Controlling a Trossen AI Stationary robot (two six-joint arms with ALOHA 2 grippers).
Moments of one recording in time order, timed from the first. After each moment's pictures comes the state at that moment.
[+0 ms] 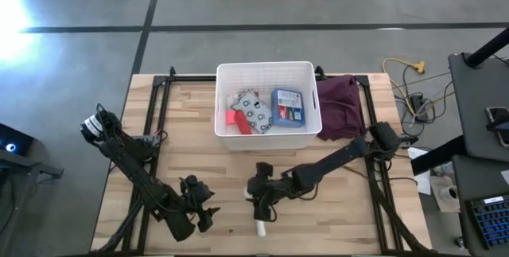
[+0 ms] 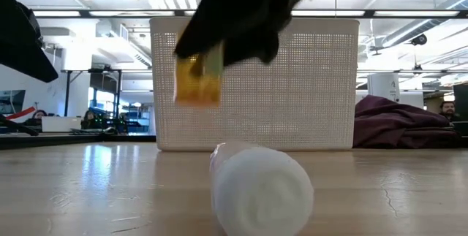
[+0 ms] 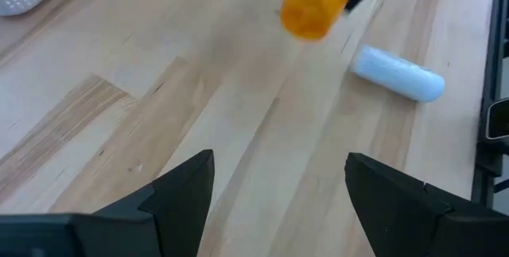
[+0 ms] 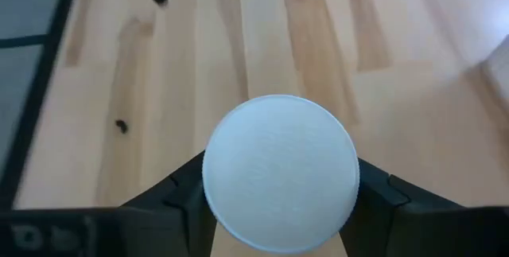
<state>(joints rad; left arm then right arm) -0.86 1.54 0.94 -0.48 -0.65 -1.29 0.40 2.01 1.40 -0.18 0.26 0.44</state>
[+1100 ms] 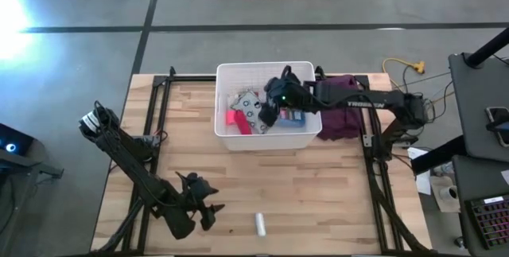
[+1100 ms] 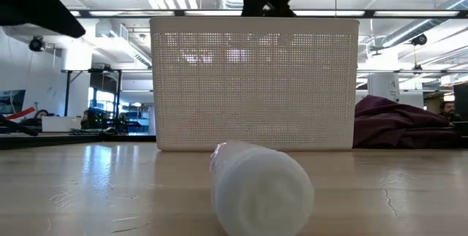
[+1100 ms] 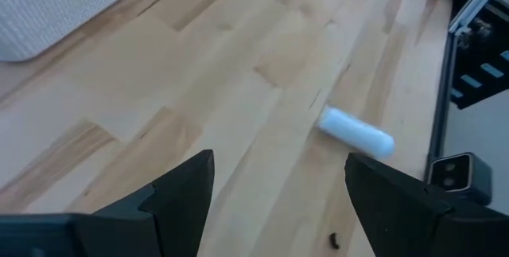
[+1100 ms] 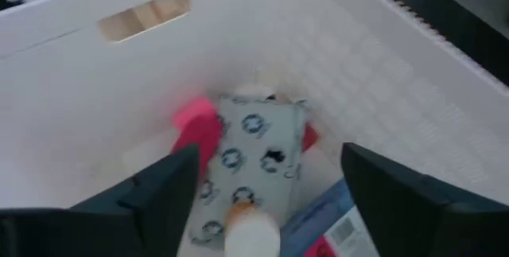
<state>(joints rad) -0.83 1.48 1.00 -0.50 -0.72 -1.29 -0.15 1.66 1.52 -0.62 0.36 0.28</state>
